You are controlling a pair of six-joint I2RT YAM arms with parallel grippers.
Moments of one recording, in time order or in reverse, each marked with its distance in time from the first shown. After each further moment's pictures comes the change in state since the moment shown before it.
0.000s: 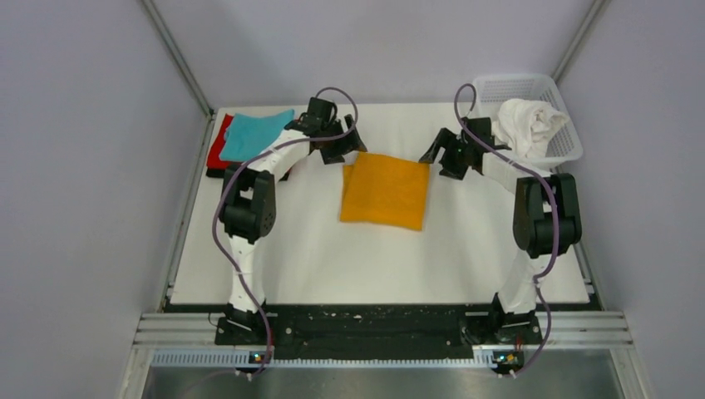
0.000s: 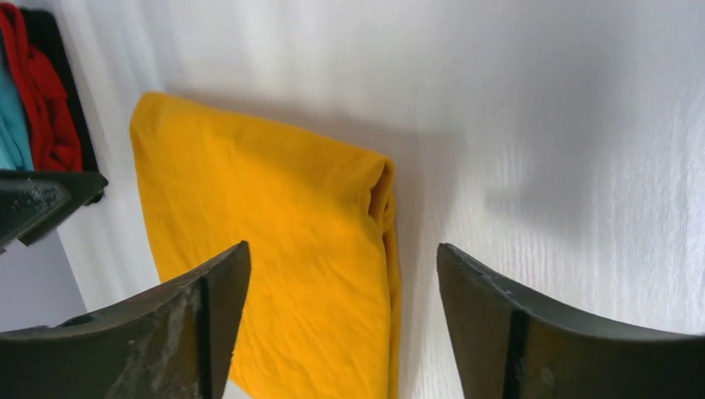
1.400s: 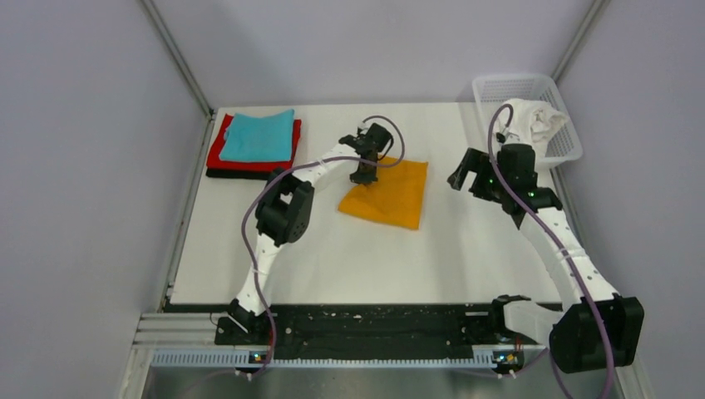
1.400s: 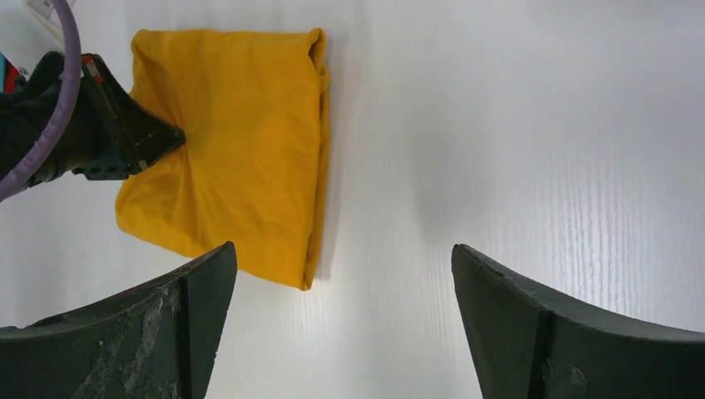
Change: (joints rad) left arm -0.269 0.167 0.151 -0.277 -0.521 0.156; right arm -0.008 -0.723 -0.330 -0.233 0.224 -0.168
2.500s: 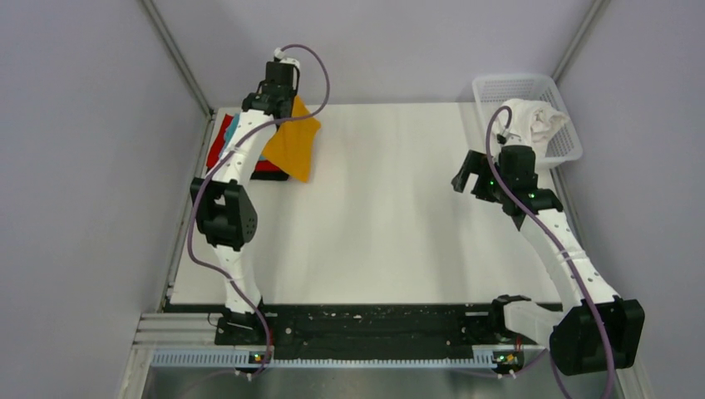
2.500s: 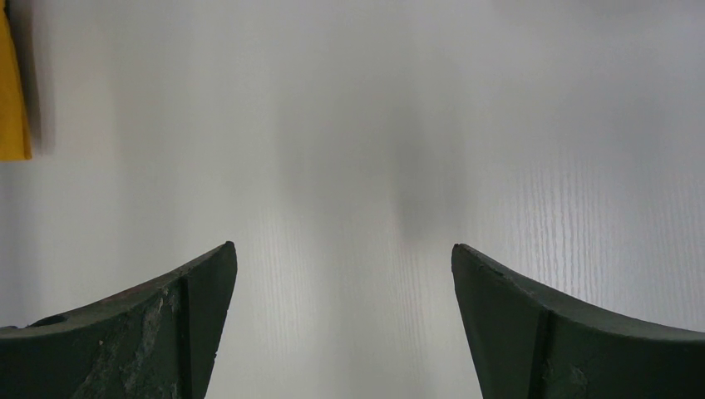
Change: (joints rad) left arm 0.404 -0.300 0.056 0.099 -0.171 0.594; right arm 0.000 -0.030 -0.007 -0.020 0.066 -0.056
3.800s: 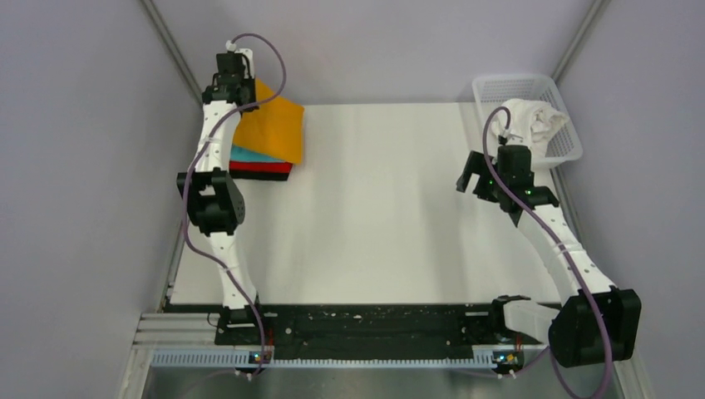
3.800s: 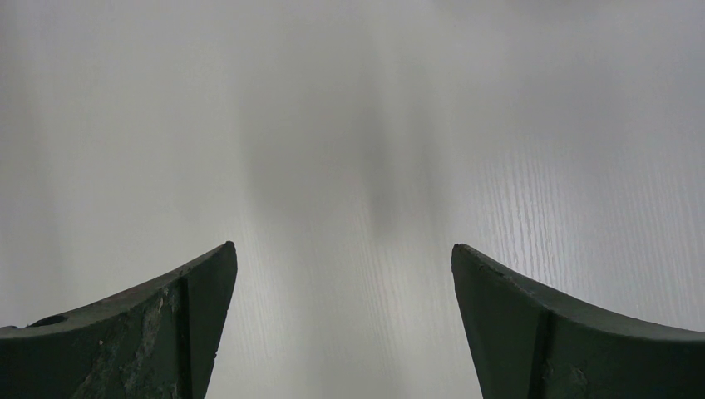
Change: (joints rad) left arm 0.232 0.114 0.224 -0.046 0.274 -0.038; right arm 0.000 0.035 0.000 -0.001 0.106 -0.006
